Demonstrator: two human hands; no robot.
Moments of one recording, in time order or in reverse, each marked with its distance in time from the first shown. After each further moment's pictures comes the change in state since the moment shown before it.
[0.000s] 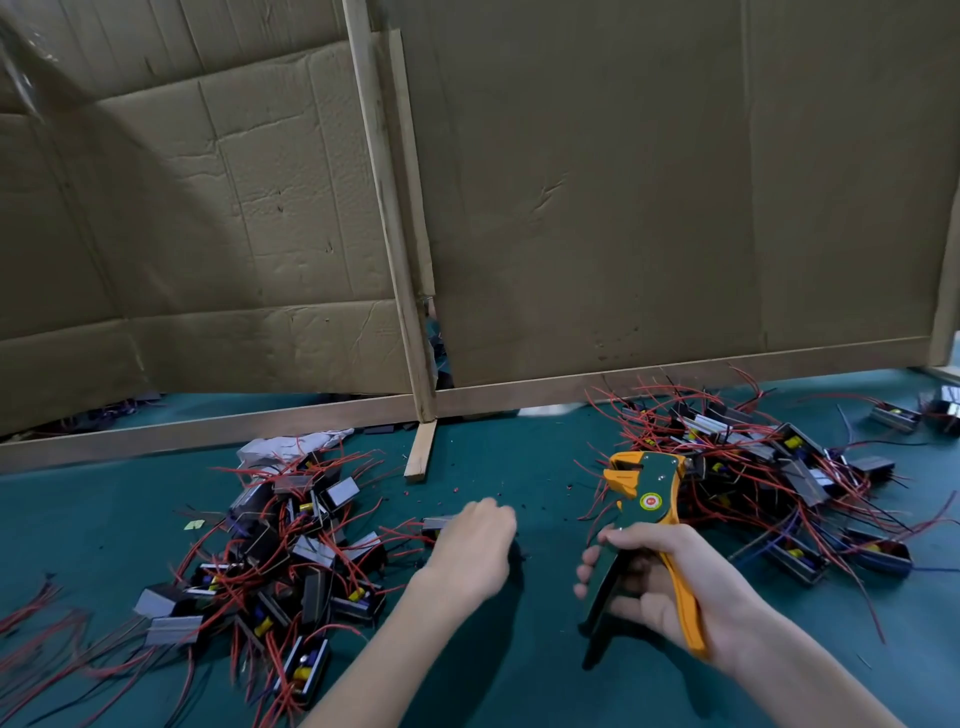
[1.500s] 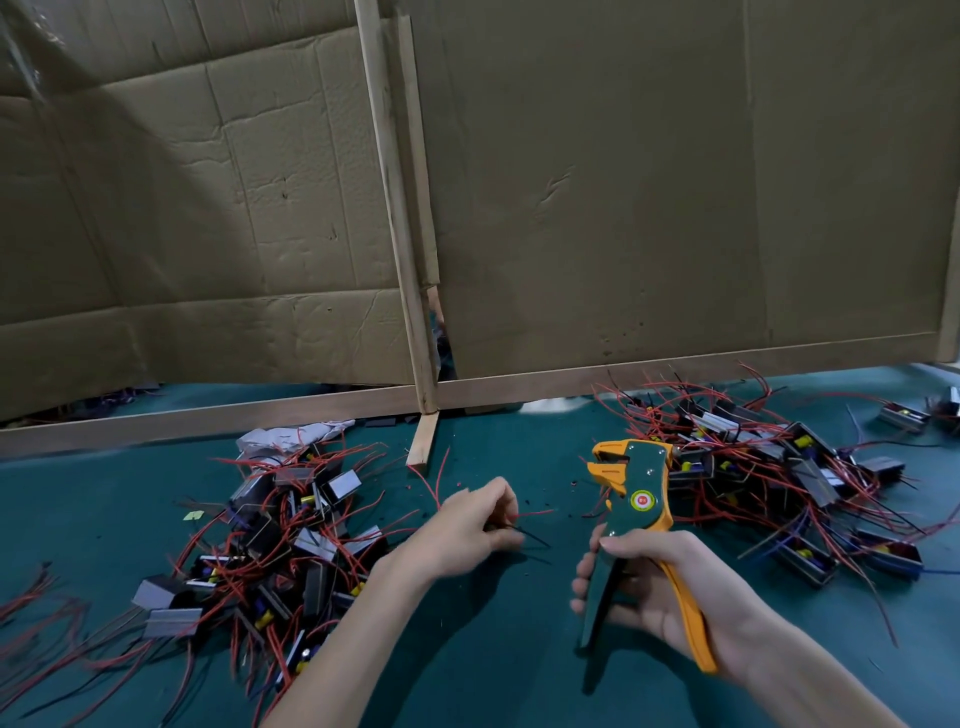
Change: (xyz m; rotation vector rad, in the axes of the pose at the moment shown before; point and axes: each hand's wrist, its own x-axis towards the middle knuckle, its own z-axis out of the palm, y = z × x) left_hand 0.023 -0.043 0.021 -0.648 0.040 0.191; right_hand -0.001 0.005 0.004 -0.072 -0.101 0.008
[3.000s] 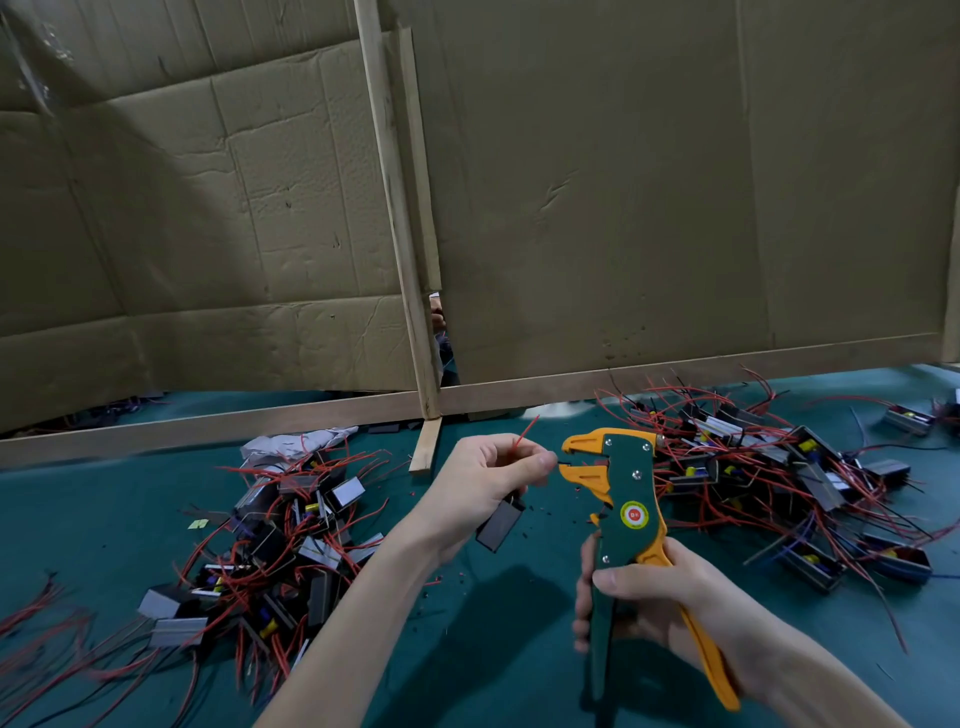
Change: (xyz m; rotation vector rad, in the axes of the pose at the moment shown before) left_hand -0.014 0.072 -0.034 -0.763 0.172 -0.003; right_hand -0.007 -0.001 0.004 -0.202 -0.275 -0.111
